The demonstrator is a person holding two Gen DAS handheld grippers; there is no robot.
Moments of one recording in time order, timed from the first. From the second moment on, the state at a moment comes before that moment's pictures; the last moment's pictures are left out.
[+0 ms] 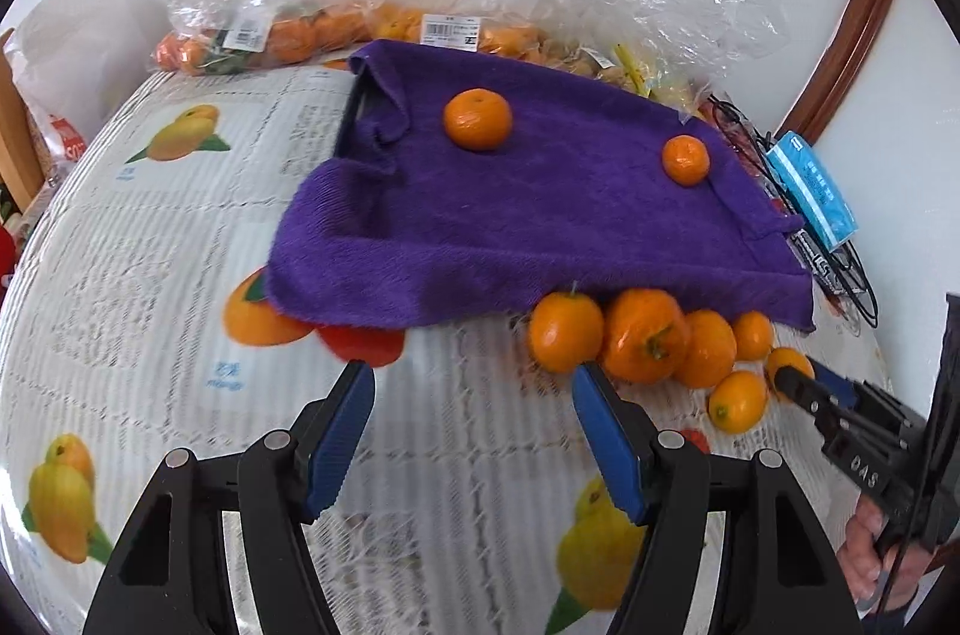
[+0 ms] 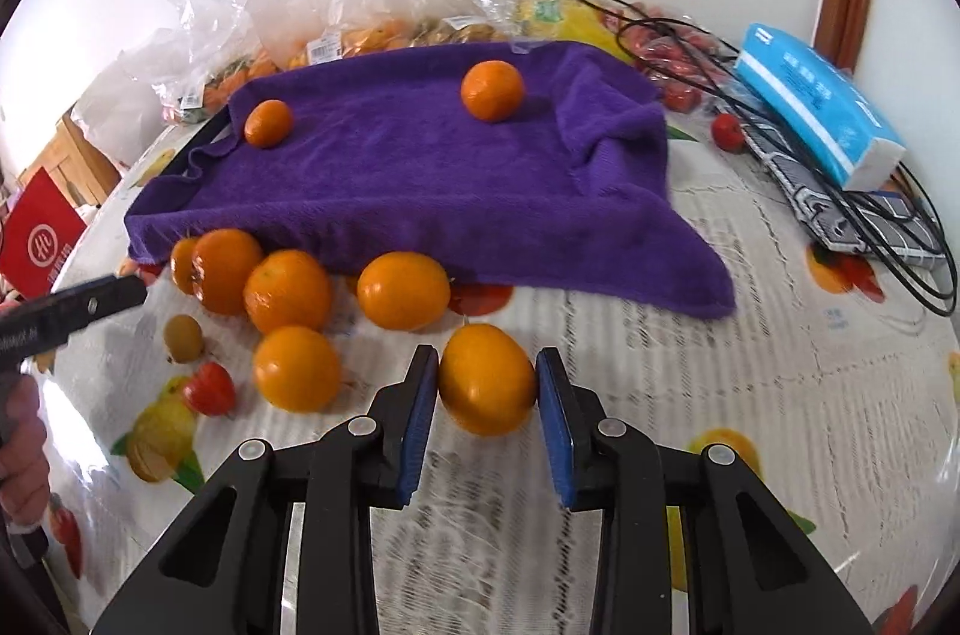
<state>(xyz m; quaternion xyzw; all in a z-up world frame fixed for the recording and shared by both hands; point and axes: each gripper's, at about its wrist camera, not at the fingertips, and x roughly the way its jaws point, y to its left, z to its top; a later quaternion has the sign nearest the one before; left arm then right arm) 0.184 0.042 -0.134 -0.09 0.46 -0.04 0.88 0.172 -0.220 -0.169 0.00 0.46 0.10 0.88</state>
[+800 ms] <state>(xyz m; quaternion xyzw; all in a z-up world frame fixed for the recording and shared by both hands) 0.210 0.008 -0.149 -0.08 0.47 -0.06 0.88 0.174 -0.216 -0.179 -0.04 0.45 0.10 0.89</state>
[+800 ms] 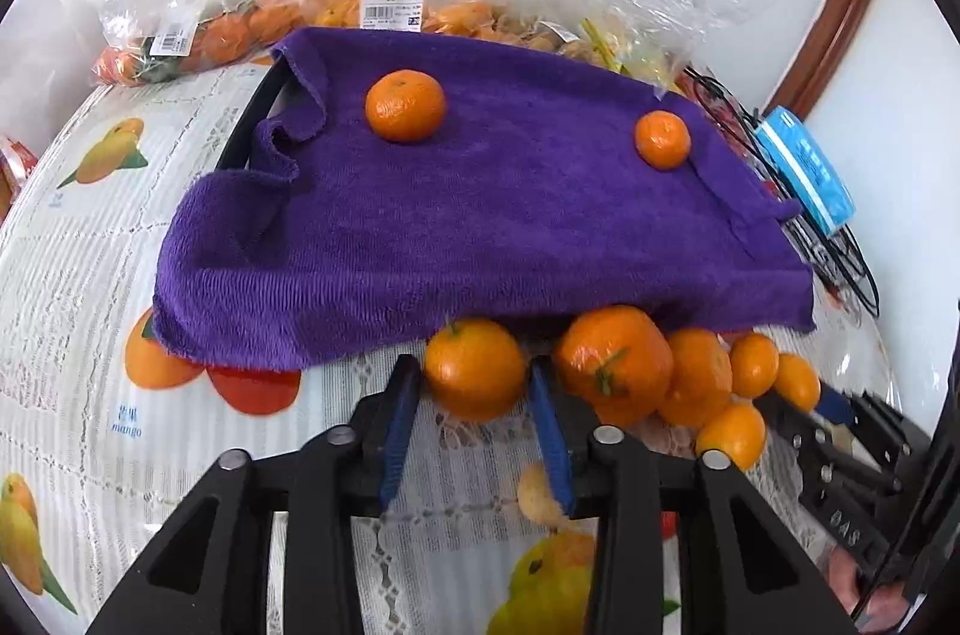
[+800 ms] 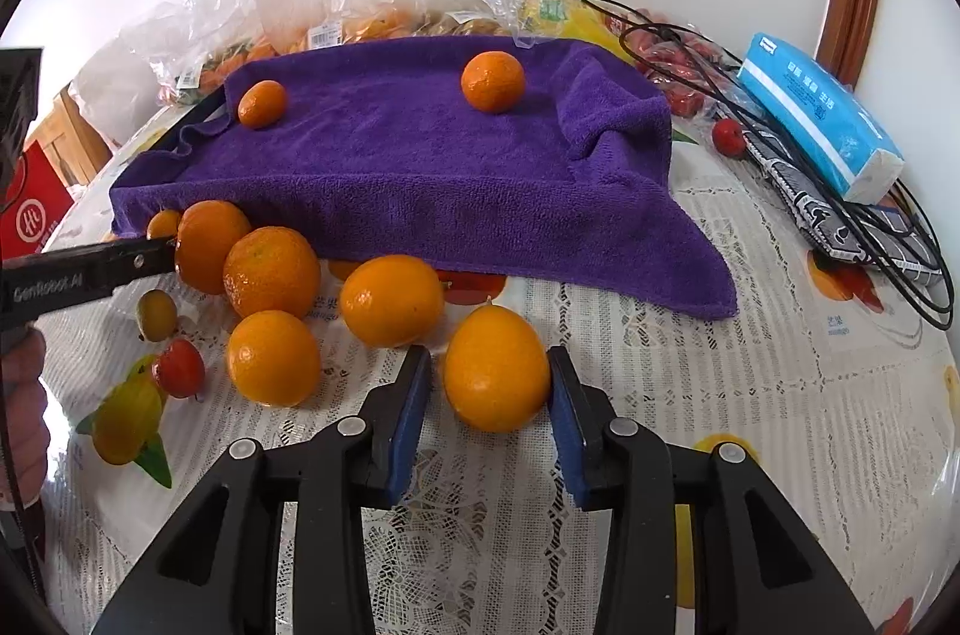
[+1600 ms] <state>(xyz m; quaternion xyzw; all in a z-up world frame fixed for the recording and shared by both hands) 0.181 0.036 -0.153 -0.04 0.44 0.00 0.90 0.171 -0.217 -0.180 -0.03 0.45 0.08 0.89</state>
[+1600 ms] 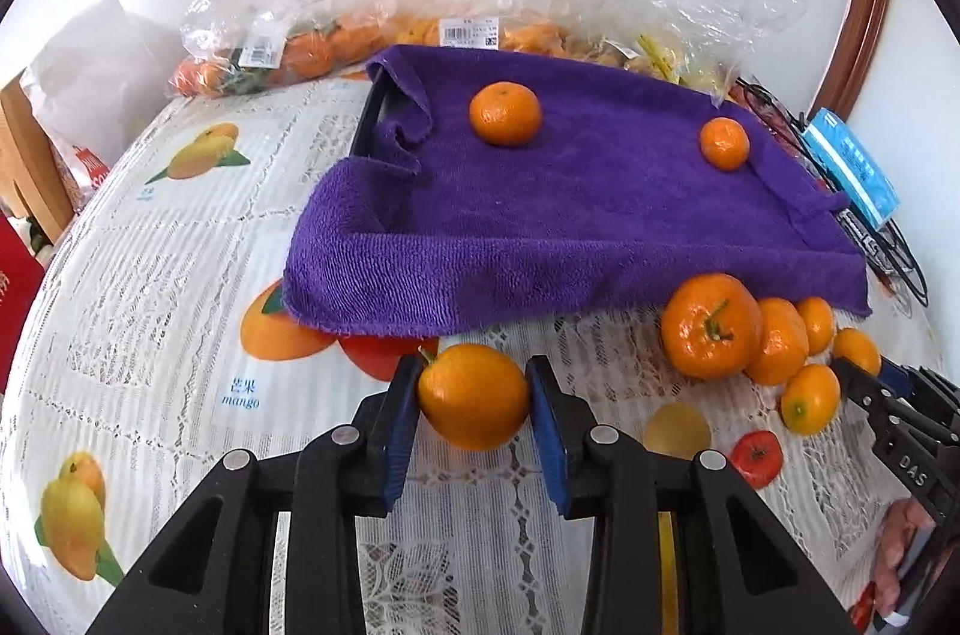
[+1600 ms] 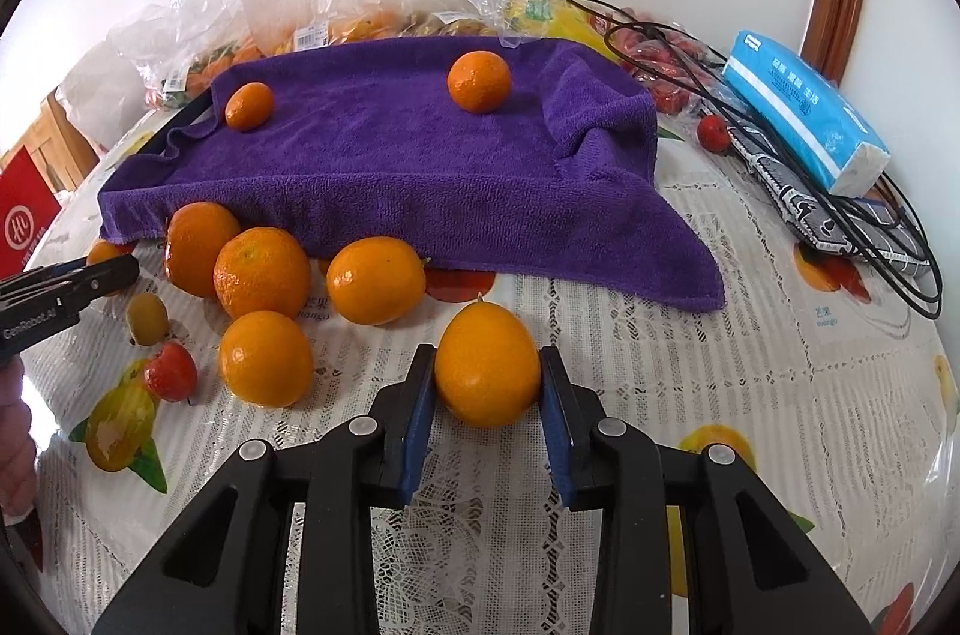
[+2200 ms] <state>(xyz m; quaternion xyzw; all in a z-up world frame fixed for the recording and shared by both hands) 0.178 0.039 -0.155 -0.05 0.43 0.01 0.90 0.172 -0.221 -0.181 -0.02 0.45 0.09 0.89</state>
